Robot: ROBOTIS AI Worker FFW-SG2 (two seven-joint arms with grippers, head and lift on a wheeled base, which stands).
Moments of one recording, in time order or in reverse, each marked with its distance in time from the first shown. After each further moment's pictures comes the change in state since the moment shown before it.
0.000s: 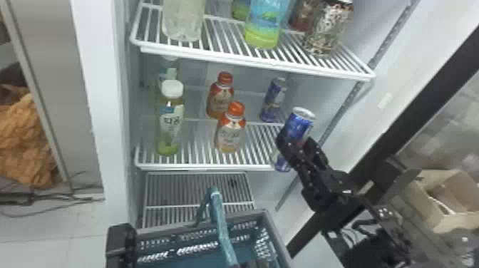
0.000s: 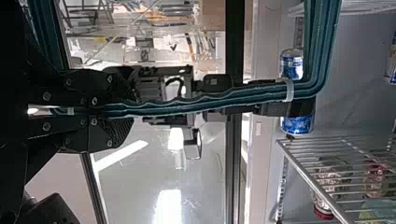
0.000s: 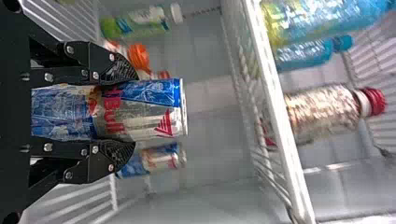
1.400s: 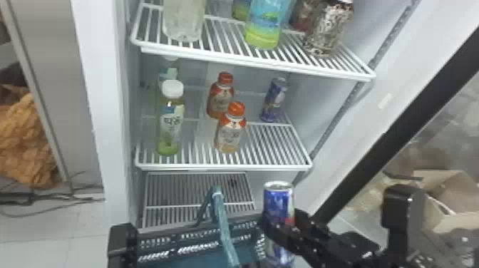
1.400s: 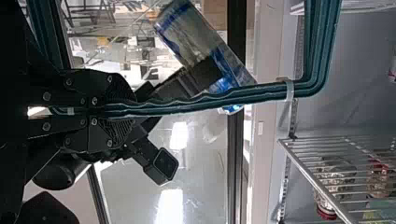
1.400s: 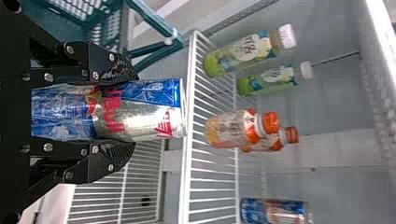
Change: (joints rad) left arm -0.006 0.005 -0.011 0.000 0.000 -0.002 -0.002; right arm 0.236 0.032 -0.184 -0.470 -0.058 0.769 0.111
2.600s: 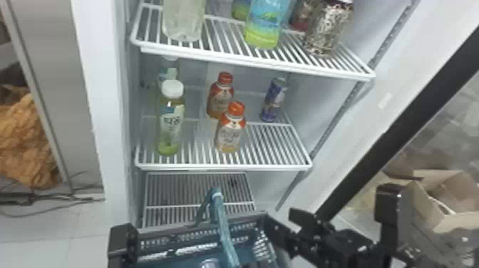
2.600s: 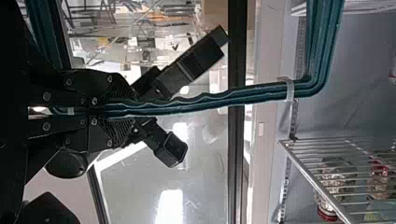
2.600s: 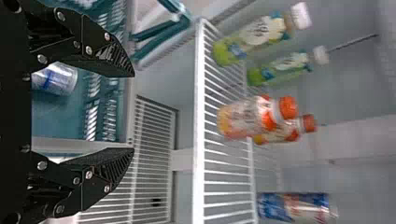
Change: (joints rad) left arm 0.002 0.000 -0.001 0.000 0.000 0.000 0.000; right arm -0.068 0.005 -0.015 0.109 0.033 -0.030 0.067
